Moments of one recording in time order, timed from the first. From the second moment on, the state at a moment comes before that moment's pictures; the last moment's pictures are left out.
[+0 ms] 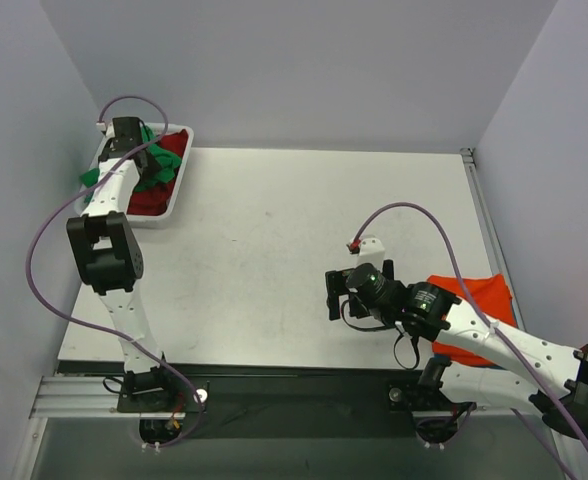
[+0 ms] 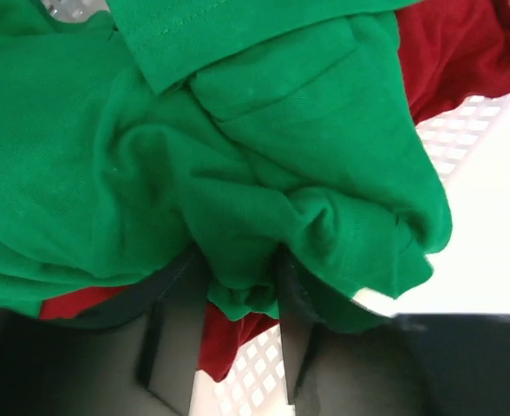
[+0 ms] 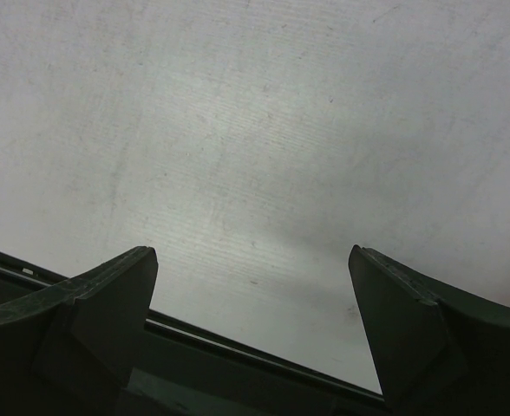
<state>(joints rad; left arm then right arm) 0.12 2.13 1.91 -0.56 -0.22 -0.51 1.00 0.98 0.82 -0.71 0.41 0.61</state>
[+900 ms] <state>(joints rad) 0.11 1.72 2.08 -0.56 -0.07 -0.51 0.95 0.94 0.78 -0.70 0.40 0.60</state>
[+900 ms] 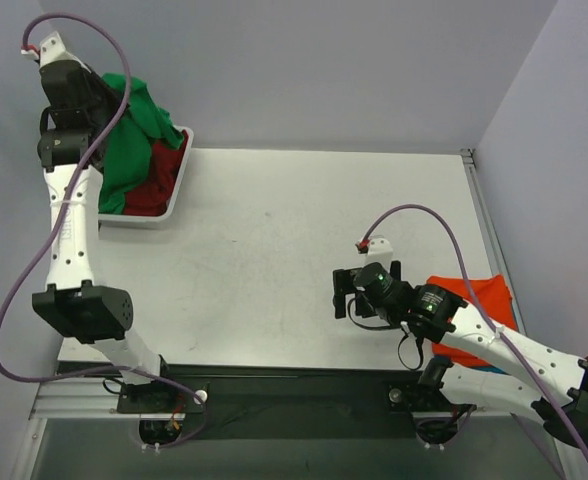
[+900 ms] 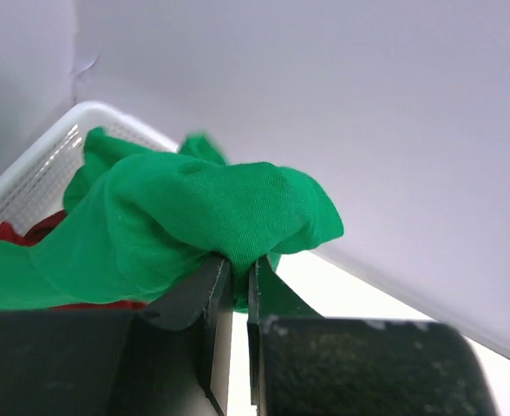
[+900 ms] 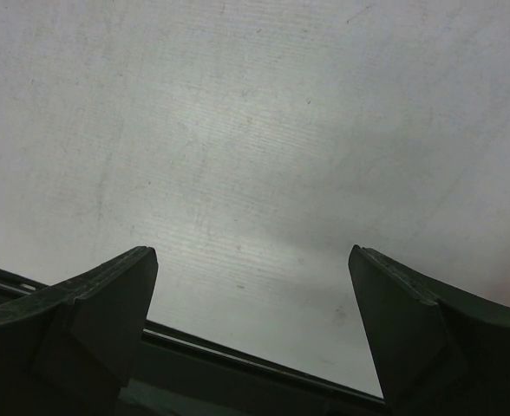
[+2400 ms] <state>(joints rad) -0.50 1.19 0.96 -0.49 -0.04 -0.71 0.80 1.33 0.70 -0.41 0.20 0.72</state>
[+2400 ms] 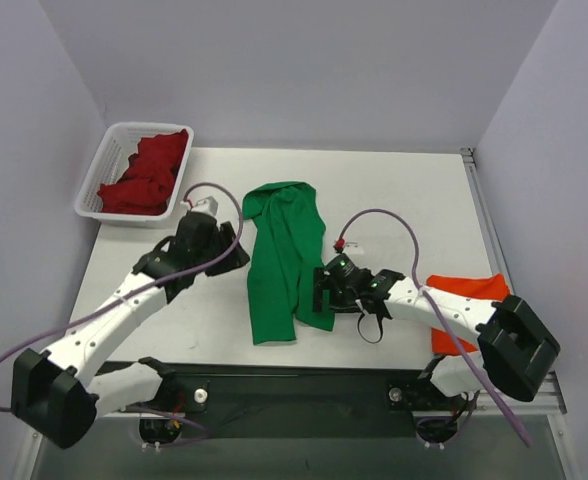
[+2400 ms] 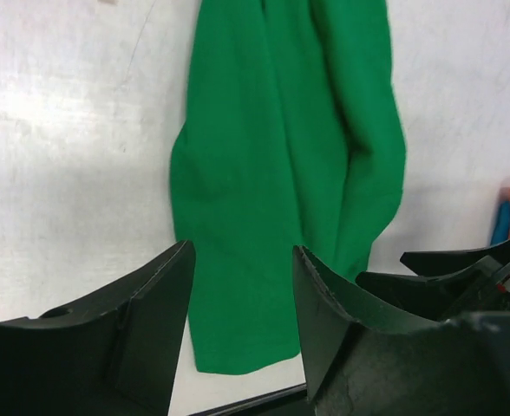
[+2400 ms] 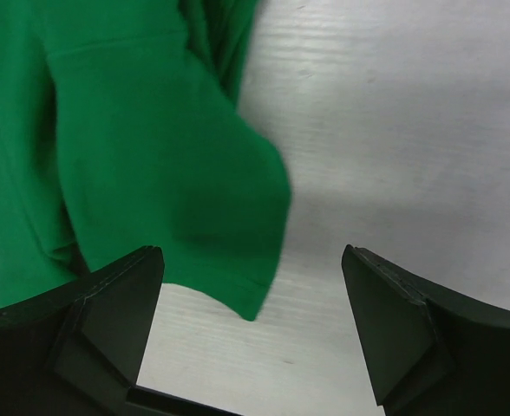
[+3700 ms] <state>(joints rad) -0.30 1.23 1.17 -0.59 -0.14 -0.66 0.53 0.92 0.88 -0.76 0.43 0.68</state>
